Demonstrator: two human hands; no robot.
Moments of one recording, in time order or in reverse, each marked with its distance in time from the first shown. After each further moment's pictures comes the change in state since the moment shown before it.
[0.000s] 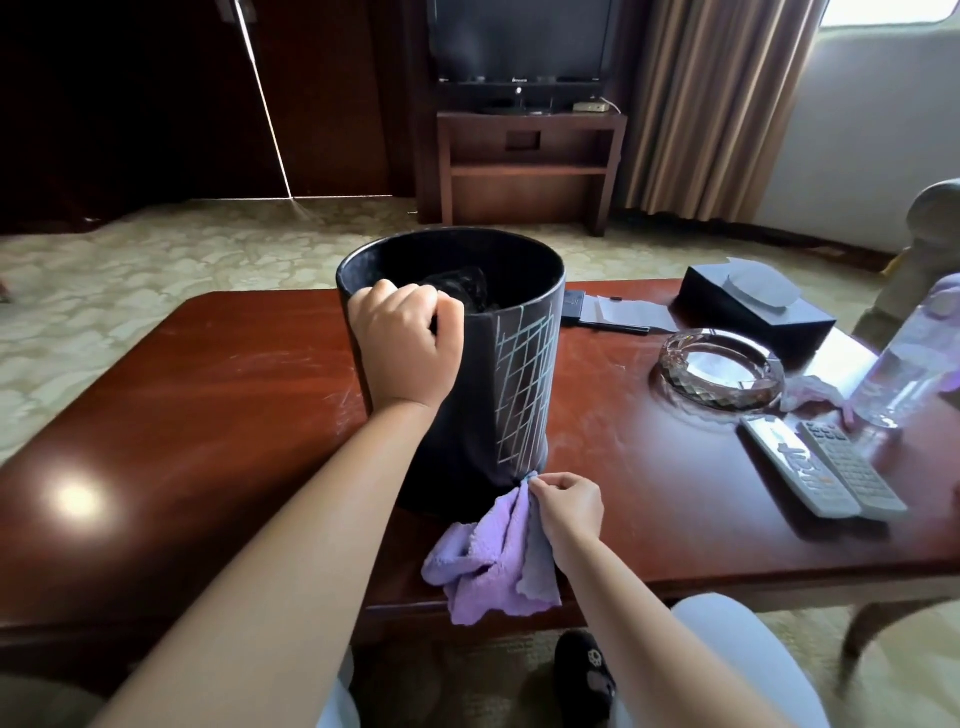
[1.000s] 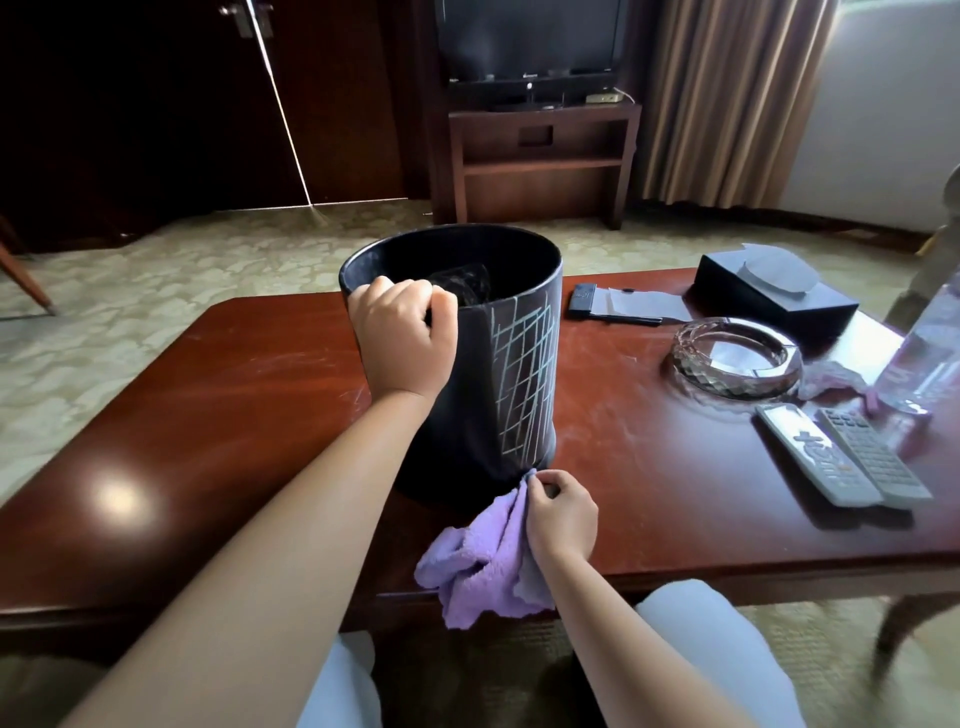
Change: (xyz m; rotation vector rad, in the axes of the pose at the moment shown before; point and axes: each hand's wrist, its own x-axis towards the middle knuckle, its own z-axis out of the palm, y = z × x) left_hand 0.001 0.001 -0.003 0.016 -0.041 -0.012; right_hand -0.026 0.010 0.009 -0.083 0.080 -0.194
